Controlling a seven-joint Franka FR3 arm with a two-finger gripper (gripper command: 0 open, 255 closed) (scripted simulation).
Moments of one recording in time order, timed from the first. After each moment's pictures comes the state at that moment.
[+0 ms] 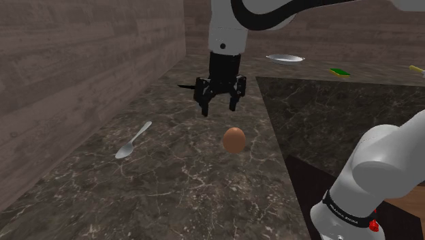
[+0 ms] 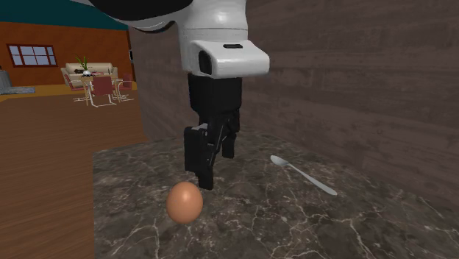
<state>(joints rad) -0.07 -0.45 0.43 -2.18 0.27 1.79 0.59</state>
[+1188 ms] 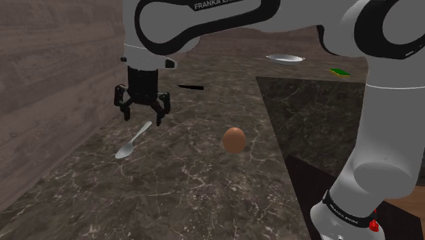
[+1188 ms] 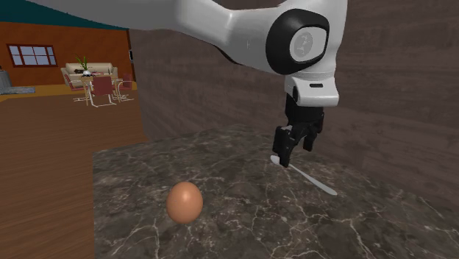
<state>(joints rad) -0.03 0.29 0.62 -1.59 -0.02 1.96 1.43</state>
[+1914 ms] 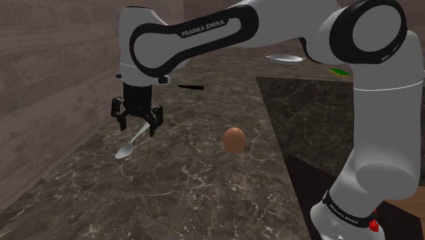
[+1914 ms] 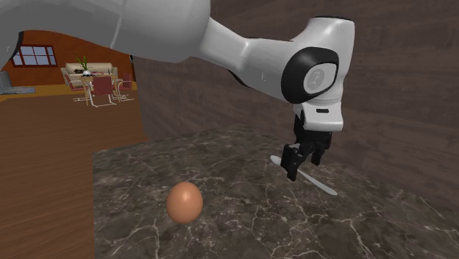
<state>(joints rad) 0.01 0.40 0.59 -1.56 -0.08 2.04 1.52</state>
